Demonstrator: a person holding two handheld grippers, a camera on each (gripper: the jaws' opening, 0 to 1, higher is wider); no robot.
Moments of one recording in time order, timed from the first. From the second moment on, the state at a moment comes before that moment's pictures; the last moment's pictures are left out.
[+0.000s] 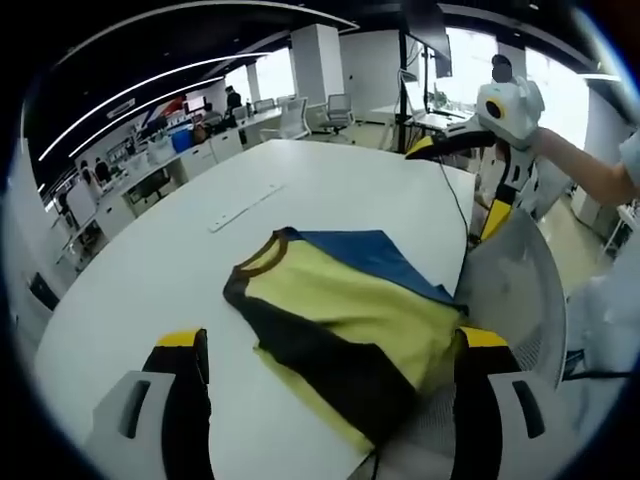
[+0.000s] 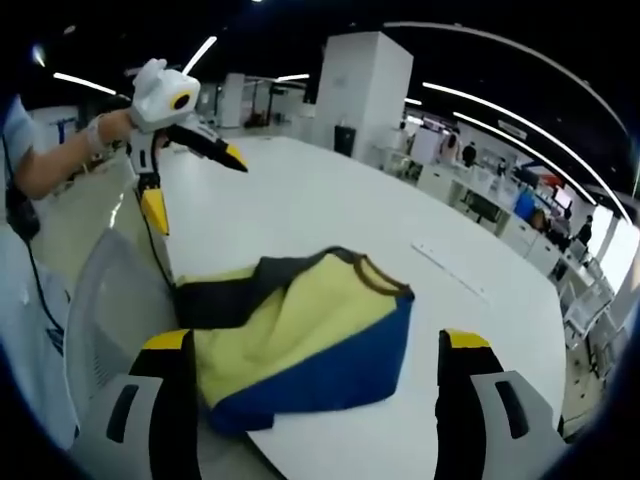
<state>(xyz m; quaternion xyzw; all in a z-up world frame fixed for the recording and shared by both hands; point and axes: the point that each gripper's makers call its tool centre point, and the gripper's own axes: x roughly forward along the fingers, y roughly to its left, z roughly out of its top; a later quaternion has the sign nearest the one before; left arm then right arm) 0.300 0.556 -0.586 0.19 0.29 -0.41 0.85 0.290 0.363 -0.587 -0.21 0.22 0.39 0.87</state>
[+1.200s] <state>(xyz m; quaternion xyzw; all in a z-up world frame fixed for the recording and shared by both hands) 0.256 0.569 -0.608 0.15 0.31 -0.39 0.85 0.243 0.360 -0.639 -0.15 0.31 0.37 0.86</state>
